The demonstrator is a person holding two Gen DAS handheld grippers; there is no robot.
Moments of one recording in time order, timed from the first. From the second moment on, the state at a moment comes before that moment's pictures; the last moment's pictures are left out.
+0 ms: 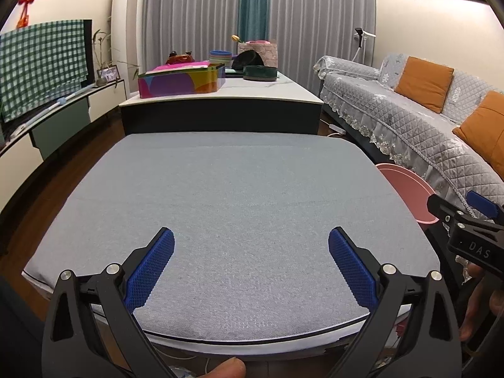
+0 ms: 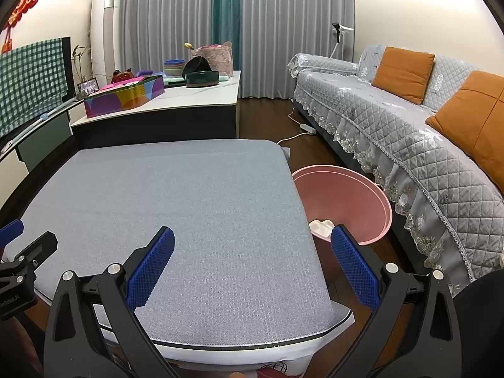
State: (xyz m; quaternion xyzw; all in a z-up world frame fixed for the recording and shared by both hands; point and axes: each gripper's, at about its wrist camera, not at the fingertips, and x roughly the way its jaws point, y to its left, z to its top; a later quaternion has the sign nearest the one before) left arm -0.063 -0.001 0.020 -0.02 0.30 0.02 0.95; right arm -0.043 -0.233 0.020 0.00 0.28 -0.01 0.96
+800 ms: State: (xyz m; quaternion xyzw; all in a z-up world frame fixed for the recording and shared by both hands) left arm -0.059 0.000 0.013 -0.03 0.31 0.01 0.95; right arm -0.042 -0.234 0.020 0.00 0.28 -0.01 0.96
